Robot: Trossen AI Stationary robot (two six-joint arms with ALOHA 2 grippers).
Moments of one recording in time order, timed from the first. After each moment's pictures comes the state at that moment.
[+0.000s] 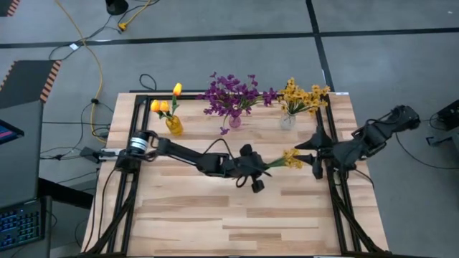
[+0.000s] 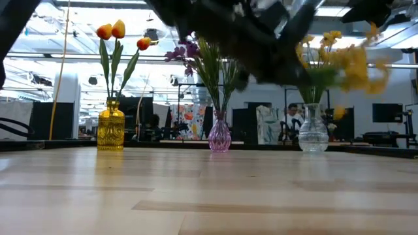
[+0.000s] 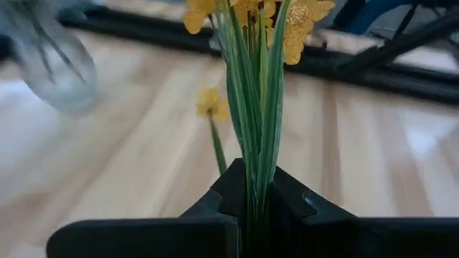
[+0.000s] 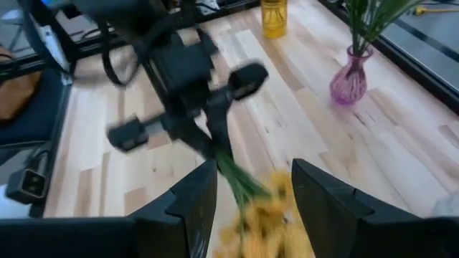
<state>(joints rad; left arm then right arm) -0.13 2.11 1.46 0.20 -0.32 -0.26 0.52 0.70 0.89 -0.84 0.58 0.60</state>
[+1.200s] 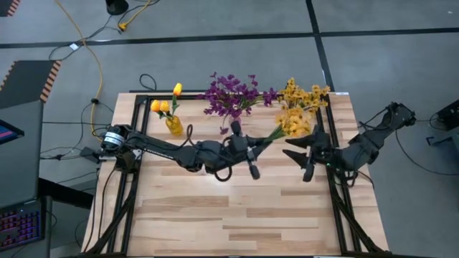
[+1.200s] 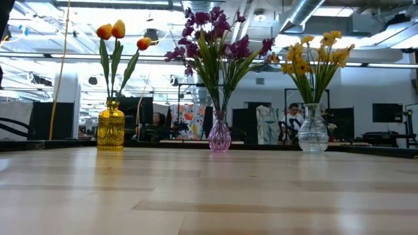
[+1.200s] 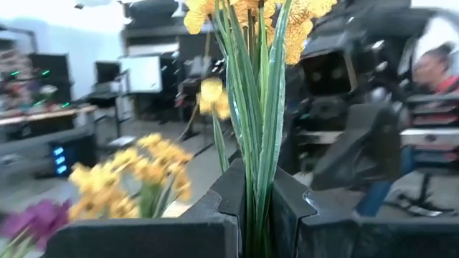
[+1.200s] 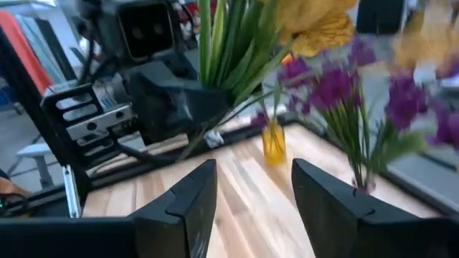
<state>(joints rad) -0.18 1.84 1.46 0.58 -0.55 0.10 0.64 0.84 0.89 -0.23 0.95 0.36</state>
